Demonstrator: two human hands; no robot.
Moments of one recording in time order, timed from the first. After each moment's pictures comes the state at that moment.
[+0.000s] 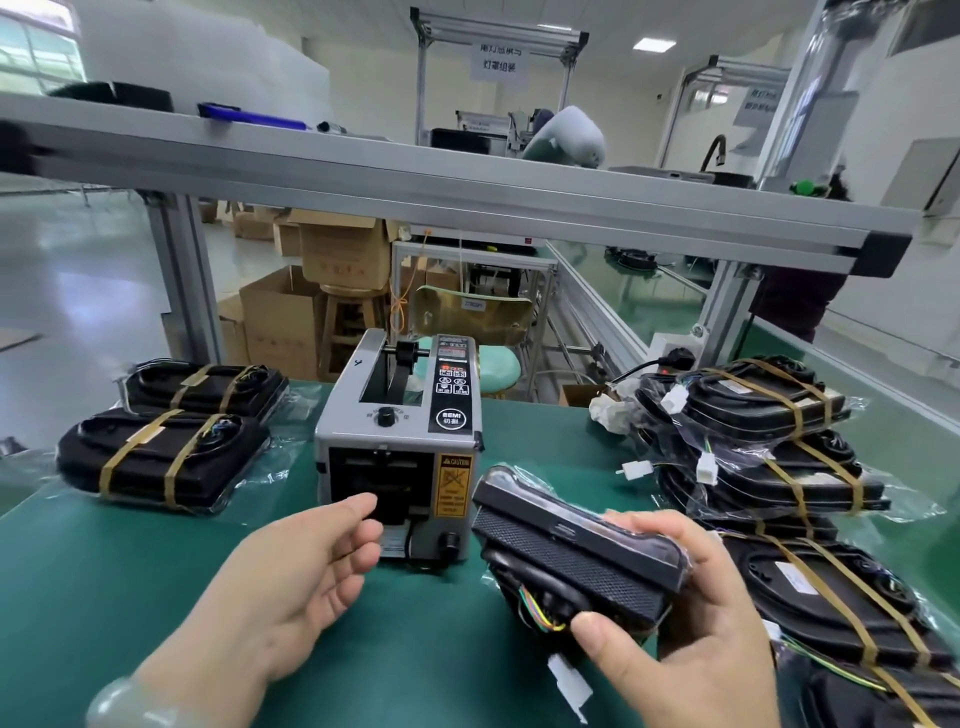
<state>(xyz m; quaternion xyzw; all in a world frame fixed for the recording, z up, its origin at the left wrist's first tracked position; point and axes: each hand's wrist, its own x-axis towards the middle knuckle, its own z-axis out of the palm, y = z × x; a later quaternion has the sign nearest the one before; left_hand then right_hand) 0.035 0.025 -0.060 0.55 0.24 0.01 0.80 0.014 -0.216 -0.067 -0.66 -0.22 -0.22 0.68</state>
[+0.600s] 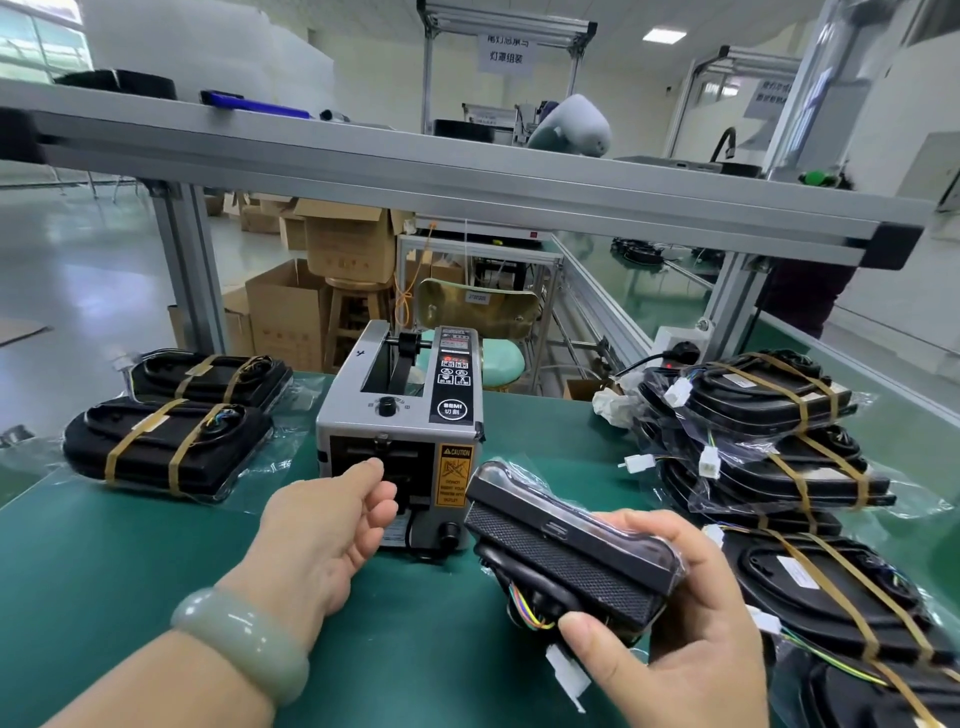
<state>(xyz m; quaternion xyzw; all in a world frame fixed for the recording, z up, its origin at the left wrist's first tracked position) 0.065 0.011 -0.055 0.52 0.32 0.09 0.79 0.013 -0.213 -0.076 -0.68 -0.22 -0.25 0.66</state>
